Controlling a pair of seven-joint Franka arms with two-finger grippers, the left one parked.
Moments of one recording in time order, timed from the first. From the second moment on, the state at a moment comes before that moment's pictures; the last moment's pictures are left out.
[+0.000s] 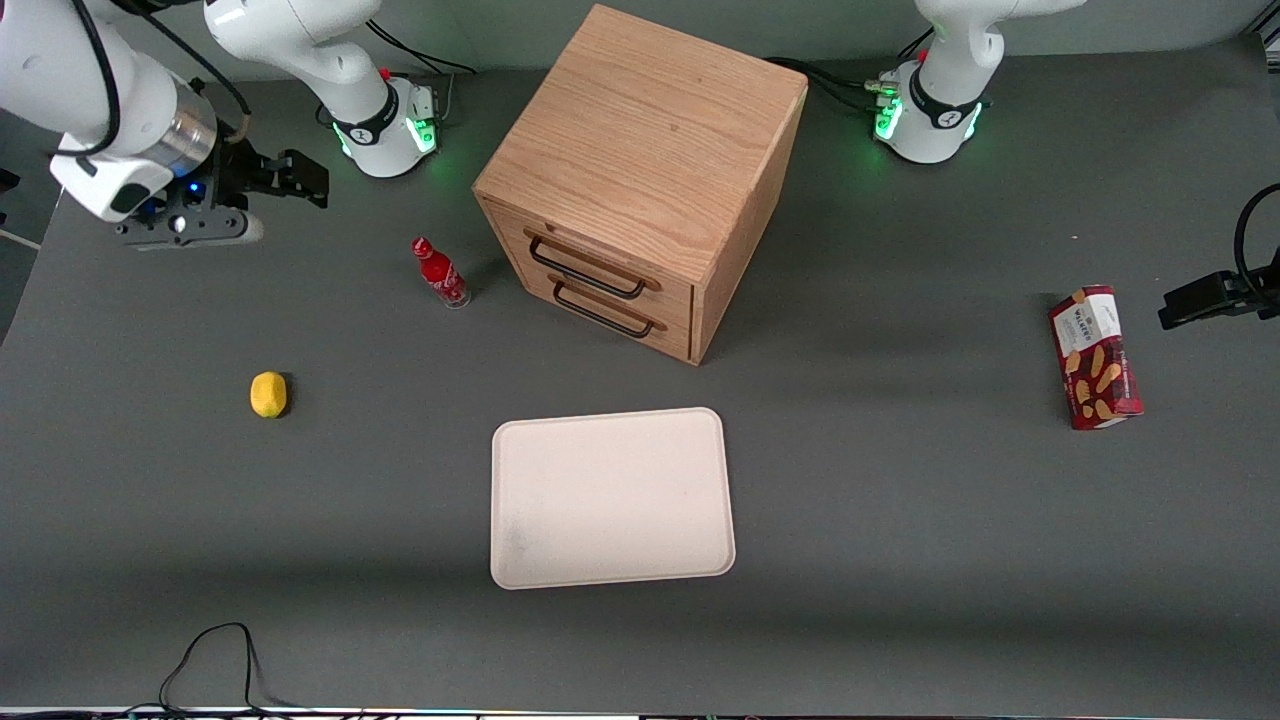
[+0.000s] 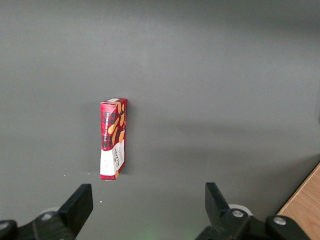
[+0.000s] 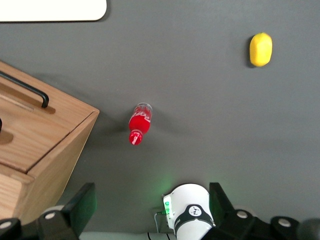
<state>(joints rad) 0.43 -0.23 -0.15 -1.88 0.01 1.43 0.26</state>
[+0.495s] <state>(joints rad) 0.53 -0.44 -0.14 -2.22 0.01 1.62 0.37</state>
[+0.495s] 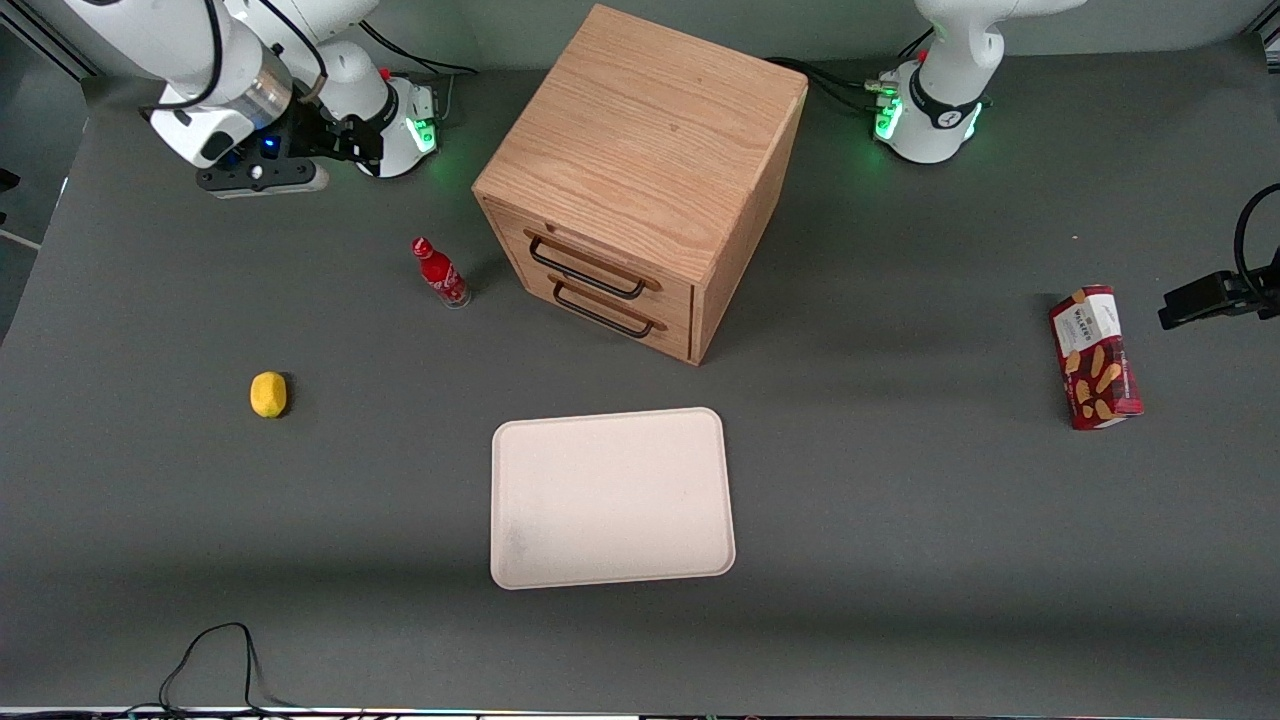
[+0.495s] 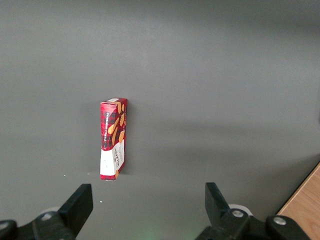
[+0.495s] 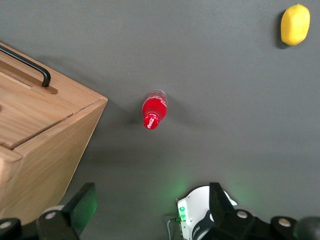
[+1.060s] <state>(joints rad) 0.53 -0.38 -0.14 -2.40 0.01 1.84 0.38</state>
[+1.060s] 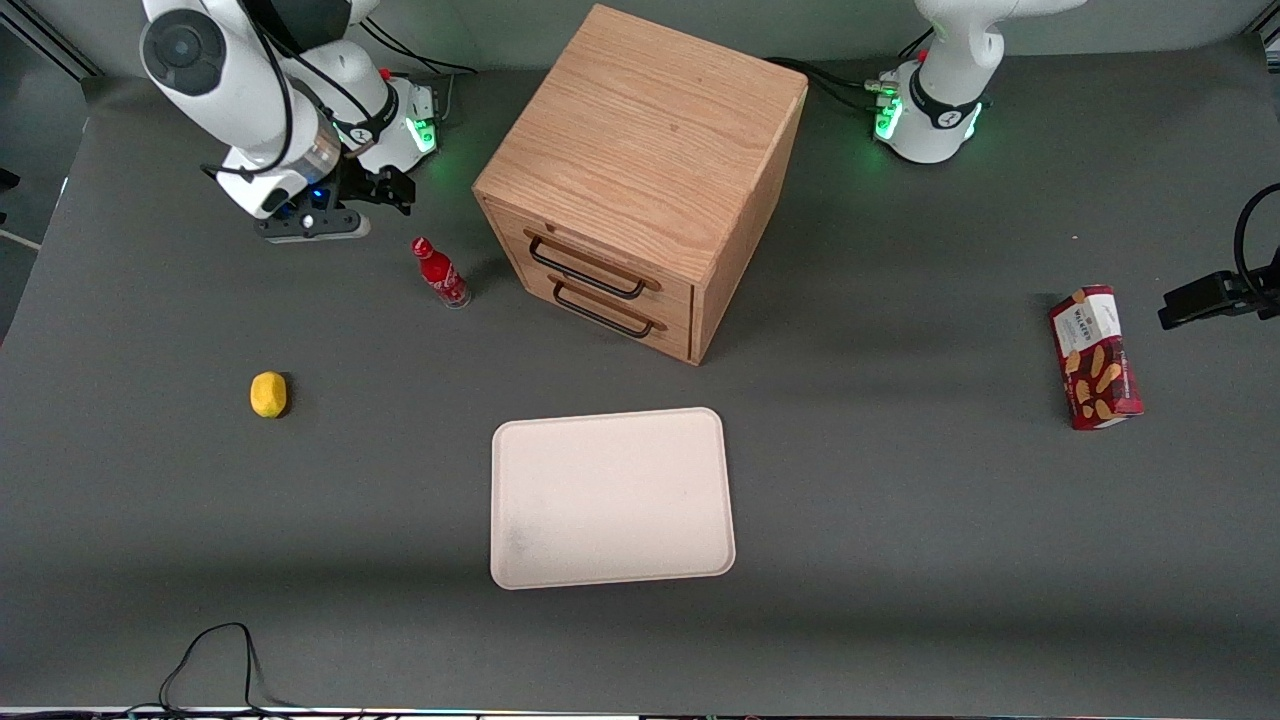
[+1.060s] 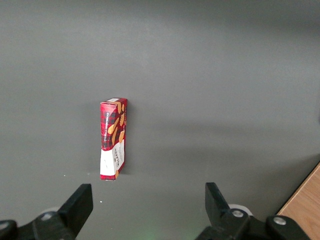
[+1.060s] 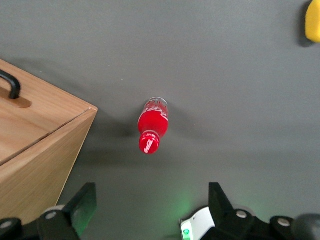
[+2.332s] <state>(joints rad) 0.59 -0.22 -0.14 -2.56 0.01 2.14 0.45</state>
